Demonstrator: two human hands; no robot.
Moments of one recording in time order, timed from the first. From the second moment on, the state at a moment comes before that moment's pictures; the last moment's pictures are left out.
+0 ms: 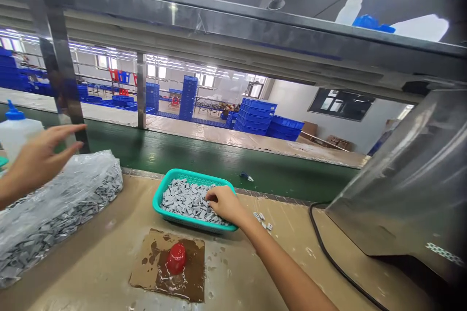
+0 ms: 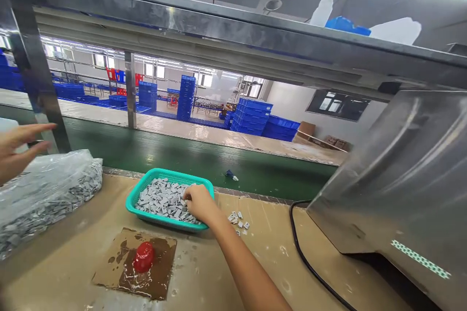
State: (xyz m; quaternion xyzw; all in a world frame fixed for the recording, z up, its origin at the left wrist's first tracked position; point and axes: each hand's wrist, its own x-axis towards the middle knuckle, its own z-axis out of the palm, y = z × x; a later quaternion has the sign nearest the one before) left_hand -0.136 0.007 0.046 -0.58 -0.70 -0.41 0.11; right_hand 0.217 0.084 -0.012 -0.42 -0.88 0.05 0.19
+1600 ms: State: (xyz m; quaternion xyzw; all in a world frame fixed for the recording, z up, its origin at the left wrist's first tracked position) left_hand 0.125 0.190 0.017 -0.76 -0.45 -0.34 -0.33; right_hand 0.258 -0.033 0.001 -0.46 -0.76 0.23 0.41
